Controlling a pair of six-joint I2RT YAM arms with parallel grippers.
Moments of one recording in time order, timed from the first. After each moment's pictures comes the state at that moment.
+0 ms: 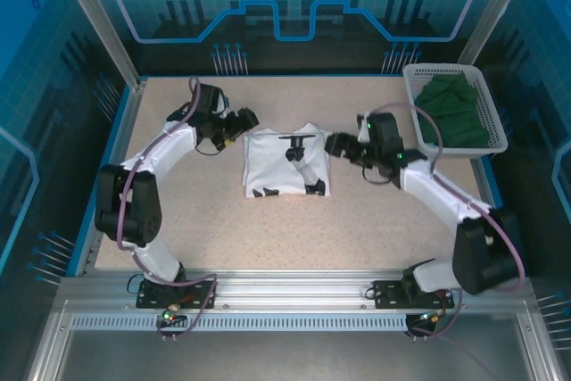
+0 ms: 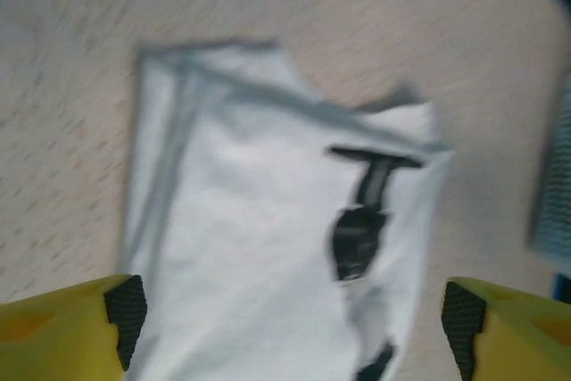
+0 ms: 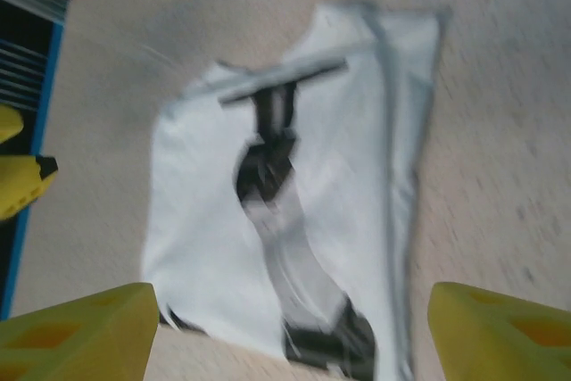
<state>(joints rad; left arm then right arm) -0.17 1.73 1.27 -0.50 0.34 -0.71 0.34 1.33 0.82 -0.20 -0.25 0.62</state>
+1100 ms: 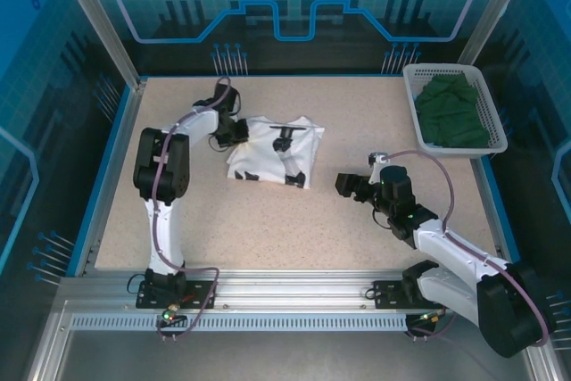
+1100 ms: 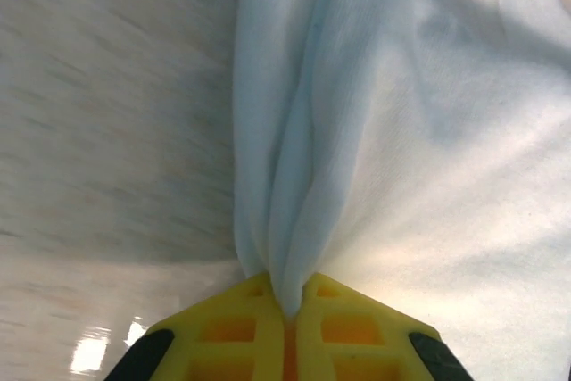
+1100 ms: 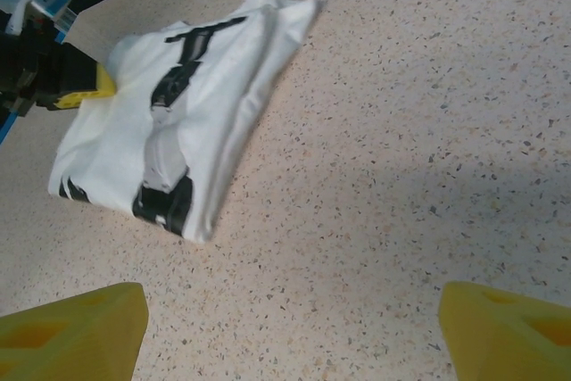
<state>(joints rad) -0.07 2.18 1.68 -0.69 0.10 -0.38 0.39 1.01 0.37 0.14 -0.10 0.52</state>
